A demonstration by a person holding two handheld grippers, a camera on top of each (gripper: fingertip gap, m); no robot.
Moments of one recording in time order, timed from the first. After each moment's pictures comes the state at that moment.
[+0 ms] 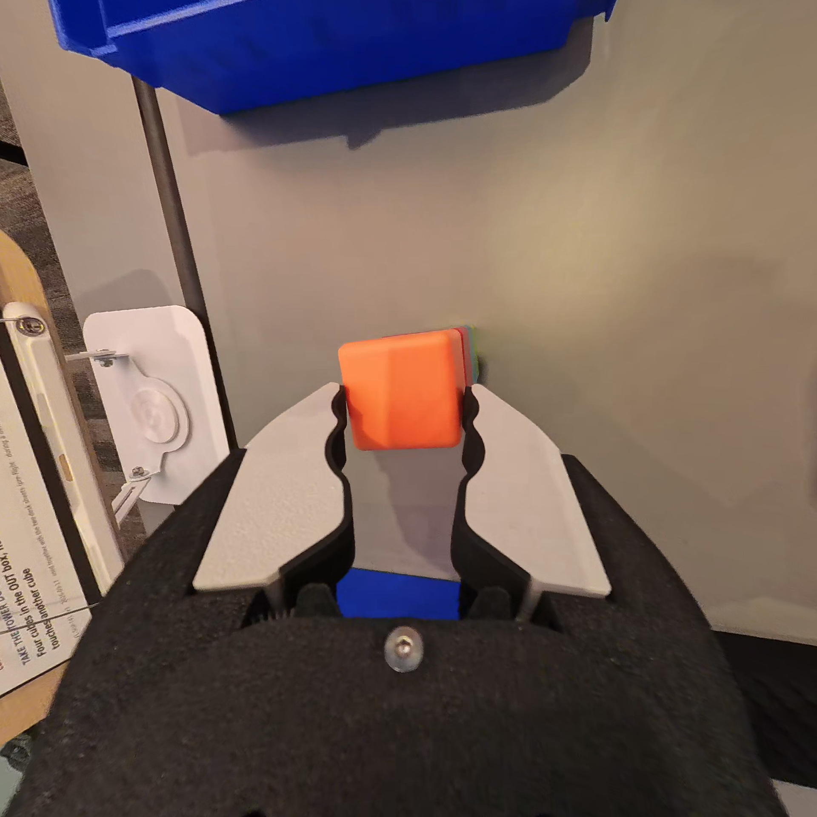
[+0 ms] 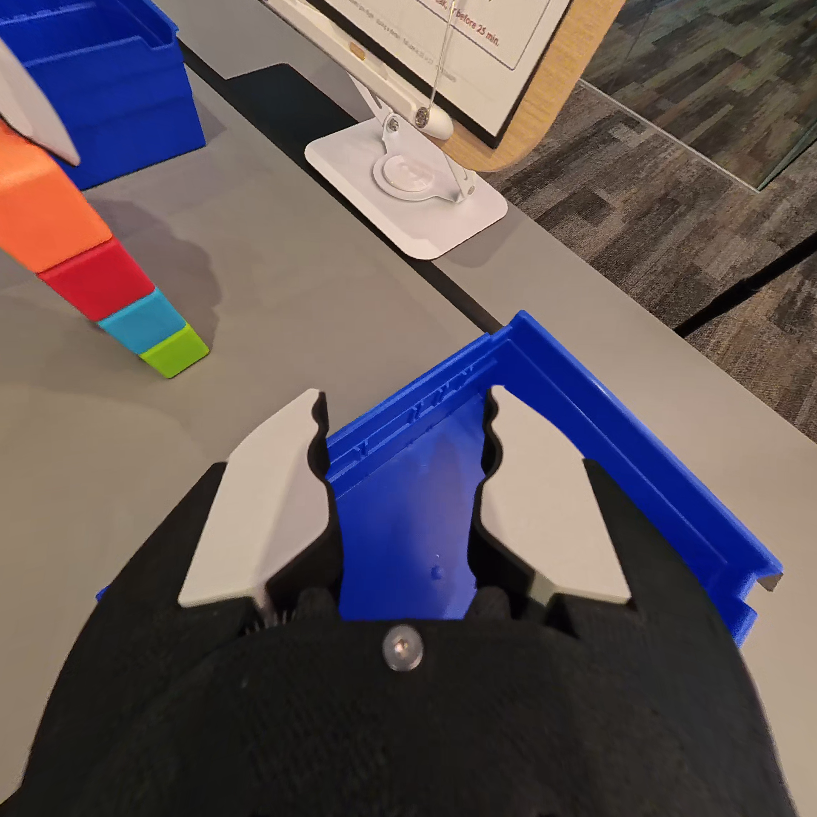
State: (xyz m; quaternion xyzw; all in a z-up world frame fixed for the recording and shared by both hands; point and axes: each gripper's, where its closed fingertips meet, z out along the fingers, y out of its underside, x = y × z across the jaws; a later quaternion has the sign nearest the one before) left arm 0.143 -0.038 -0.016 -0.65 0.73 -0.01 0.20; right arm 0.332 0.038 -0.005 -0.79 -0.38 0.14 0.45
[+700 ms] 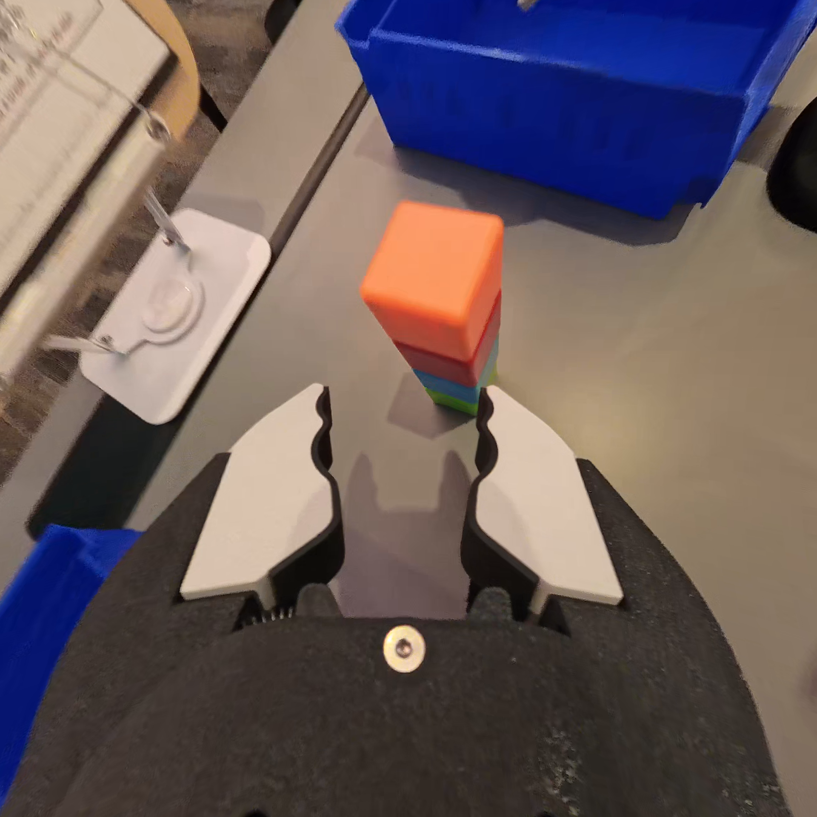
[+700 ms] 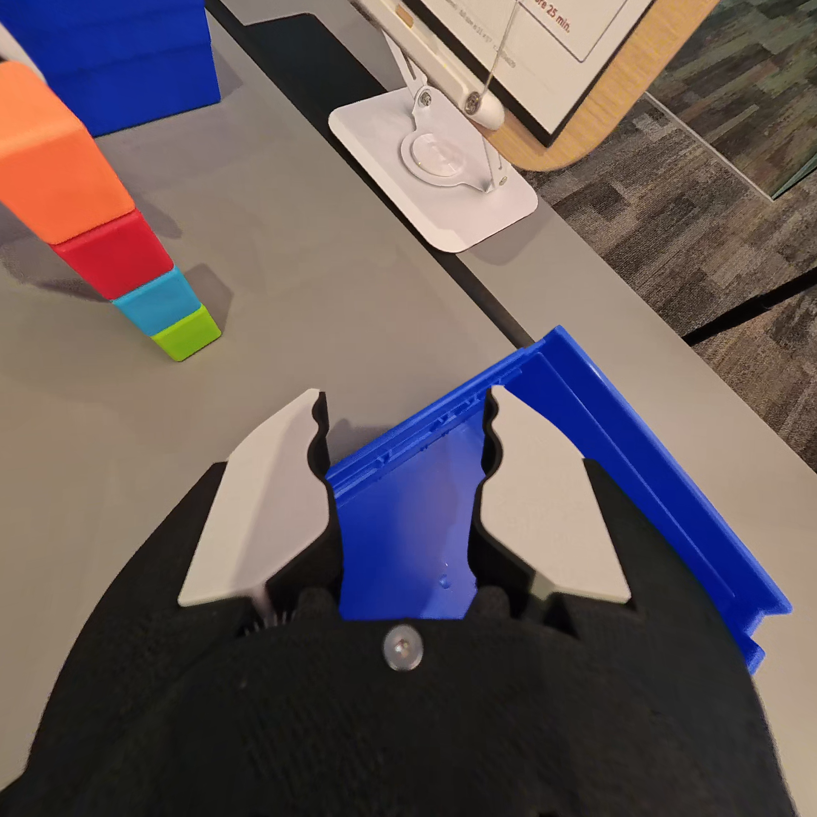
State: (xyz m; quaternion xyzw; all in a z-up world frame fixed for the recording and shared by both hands) left arm 0.101 -0.041 -0.024 -0.76 0.51 -0.10 0.39; right arm 0.310 0.032 -0.013 -0.79 -0.42 0.12 0.43
